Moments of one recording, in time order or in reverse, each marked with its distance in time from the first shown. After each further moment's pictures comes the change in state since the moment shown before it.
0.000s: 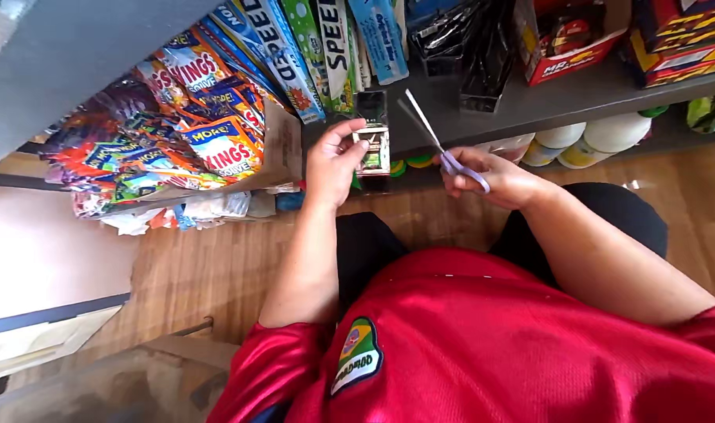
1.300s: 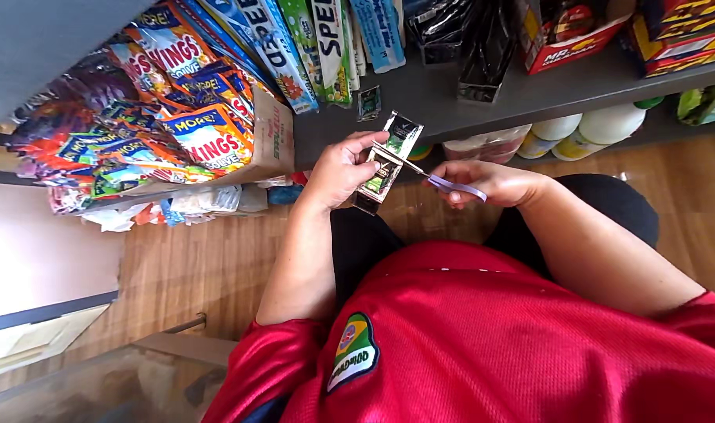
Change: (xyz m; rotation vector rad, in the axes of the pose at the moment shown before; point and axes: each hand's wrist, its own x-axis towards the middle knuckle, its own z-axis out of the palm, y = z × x) left_hand -0.009 0.001 -0.004 0.022 -0.374 -0.106; right_hand -0.003 -0.004 0.003 -0.052 -0.244 0.168
